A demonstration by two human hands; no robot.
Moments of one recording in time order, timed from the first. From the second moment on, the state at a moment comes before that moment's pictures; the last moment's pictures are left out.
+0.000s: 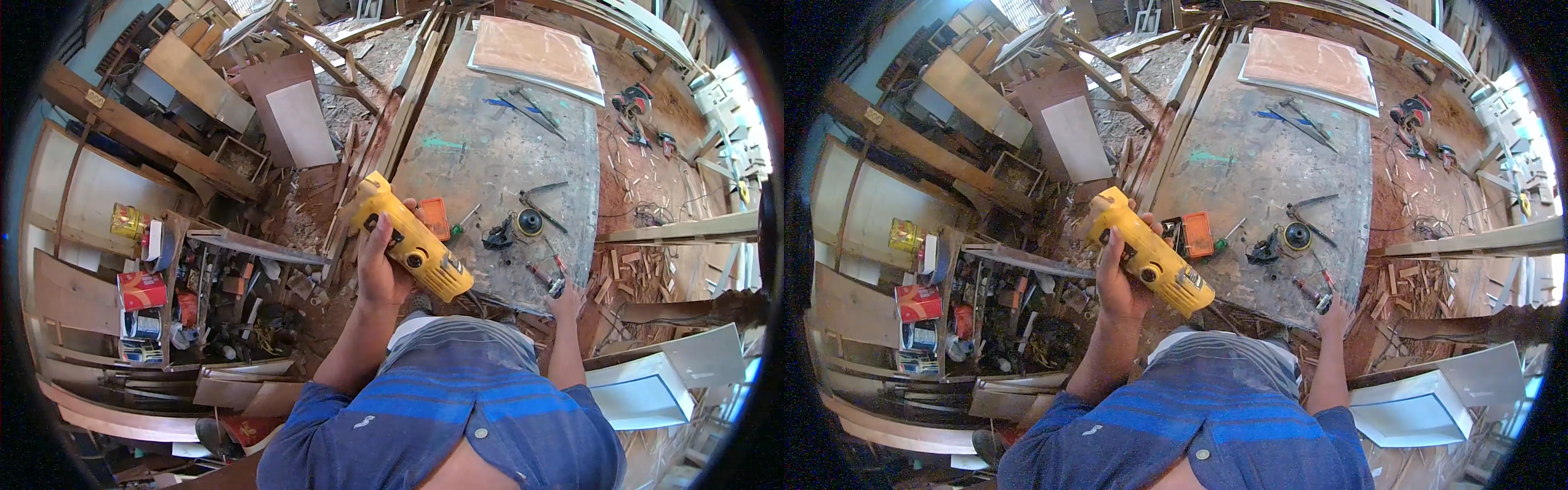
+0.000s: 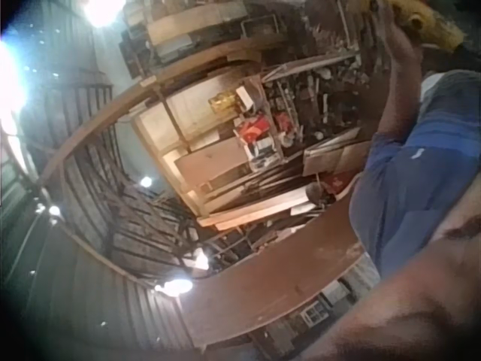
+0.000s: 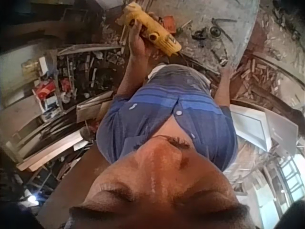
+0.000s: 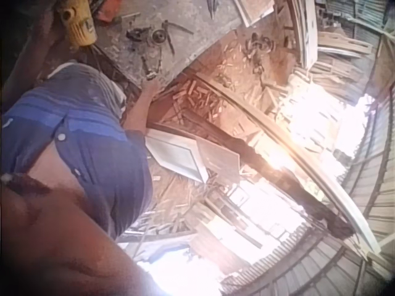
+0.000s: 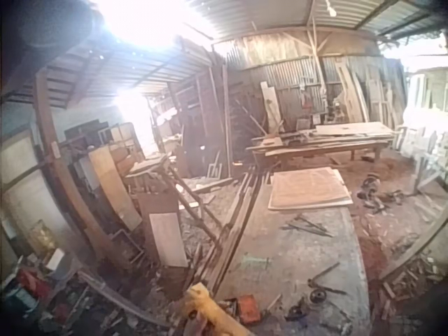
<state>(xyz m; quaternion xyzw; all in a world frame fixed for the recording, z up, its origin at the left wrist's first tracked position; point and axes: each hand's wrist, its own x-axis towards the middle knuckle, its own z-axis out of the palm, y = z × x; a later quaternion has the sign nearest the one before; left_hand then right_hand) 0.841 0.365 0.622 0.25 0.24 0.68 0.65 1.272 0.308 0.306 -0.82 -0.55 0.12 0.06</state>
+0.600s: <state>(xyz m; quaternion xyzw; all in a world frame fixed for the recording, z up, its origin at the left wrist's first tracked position) 0.848 0.369 0.621 0.43 0.30 0.65 0.55 1.275 0.309 0.296 -0.81 -0.57 0.09 0.11</state>
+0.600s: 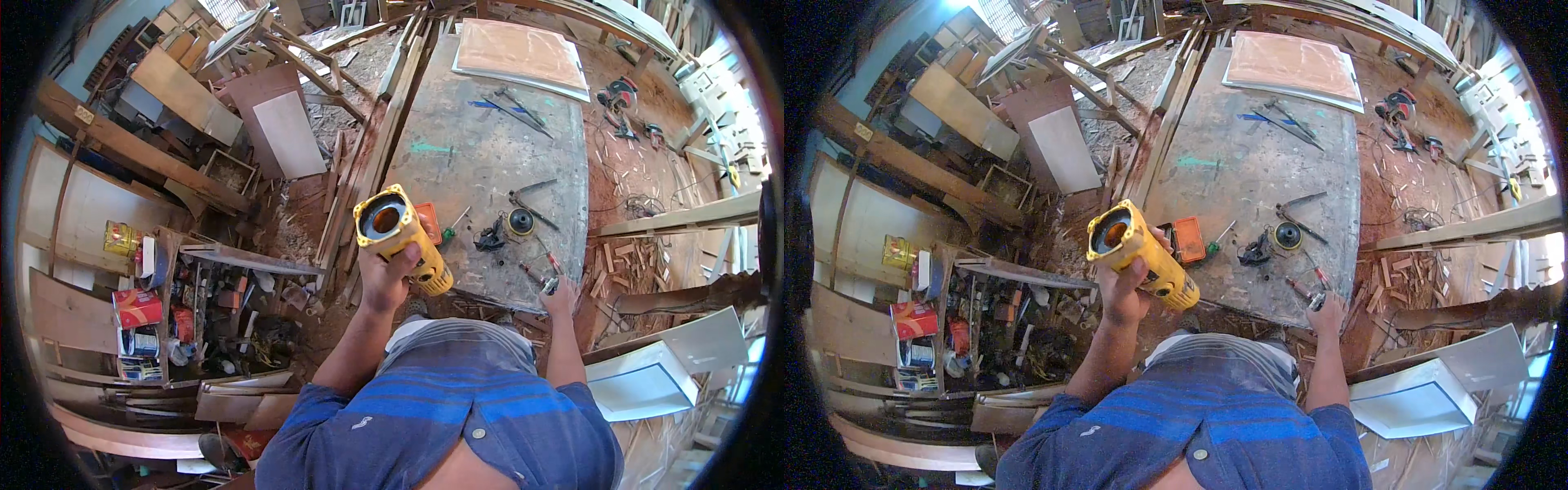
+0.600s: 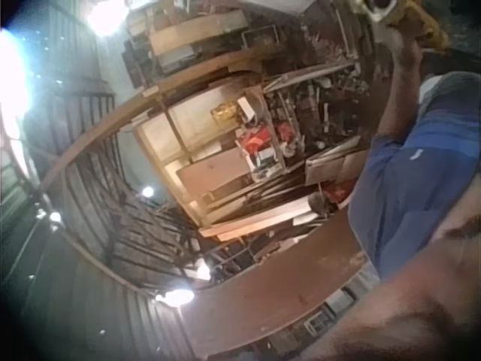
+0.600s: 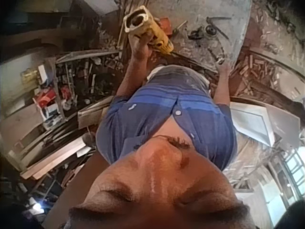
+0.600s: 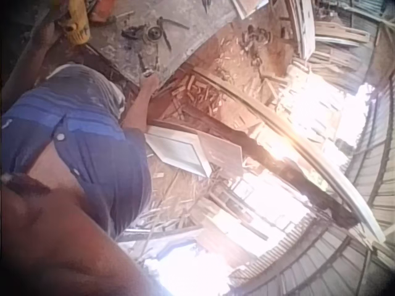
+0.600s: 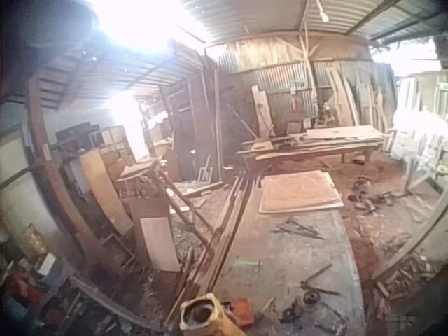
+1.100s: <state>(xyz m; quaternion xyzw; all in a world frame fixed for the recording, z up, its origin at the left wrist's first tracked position) 0.856 0.362 0.597 0.62 0.32 0.54 0.46 1.242 0.352 0.391 -0.72 -0.66 0.15 0.16</state>
